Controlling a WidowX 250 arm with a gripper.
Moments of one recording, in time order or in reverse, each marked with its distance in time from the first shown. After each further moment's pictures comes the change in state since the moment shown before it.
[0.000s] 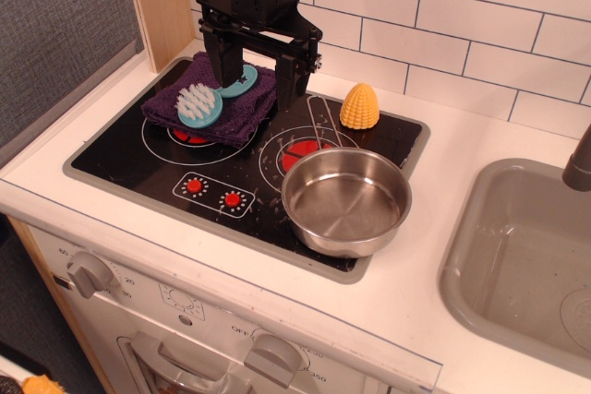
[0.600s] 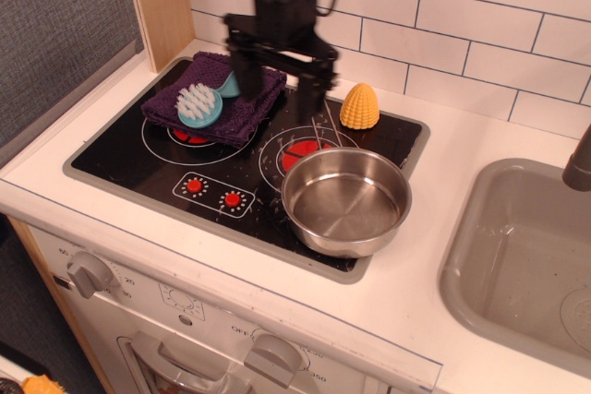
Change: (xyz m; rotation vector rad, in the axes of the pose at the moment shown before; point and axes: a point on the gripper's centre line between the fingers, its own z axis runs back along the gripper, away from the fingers) arm 0.022 -0.013 -0.026 -0.025 -0.001 -0.050
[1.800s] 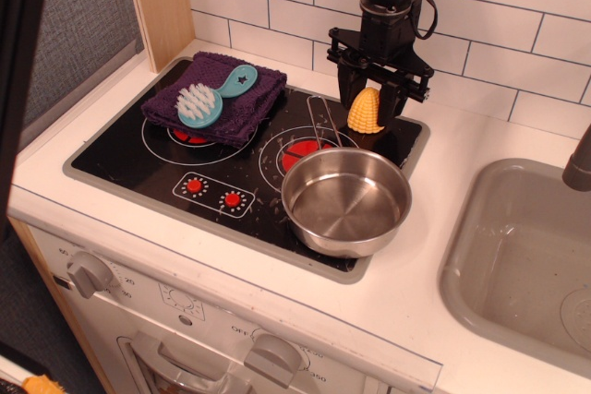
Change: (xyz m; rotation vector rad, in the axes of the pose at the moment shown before) arm 0.069 -0.040 -0.045 0.008 0.014 -0.100
